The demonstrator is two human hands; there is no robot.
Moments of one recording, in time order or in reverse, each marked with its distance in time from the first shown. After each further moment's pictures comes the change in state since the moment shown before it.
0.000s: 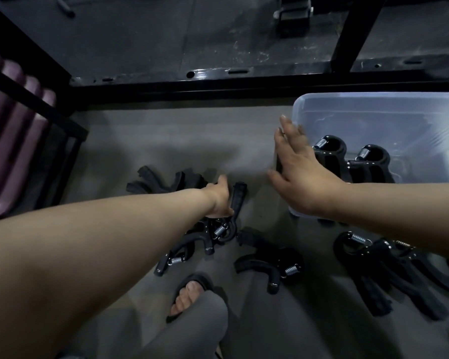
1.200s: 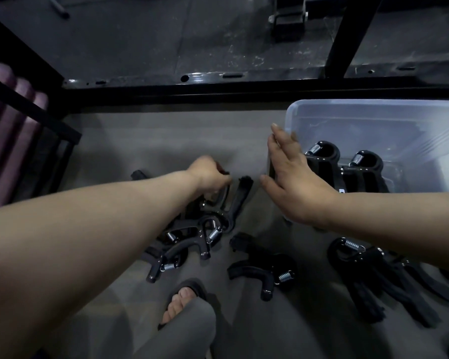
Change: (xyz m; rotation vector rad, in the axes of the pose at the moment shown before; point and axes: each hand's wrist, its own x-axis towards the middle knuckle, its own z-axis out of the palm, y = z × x) left_hand 0.016 0.003 -0.044 -0.429 0.282 0.056; right_hand -0.002 0.003 -0.002 0.080 -0.011 -0.019
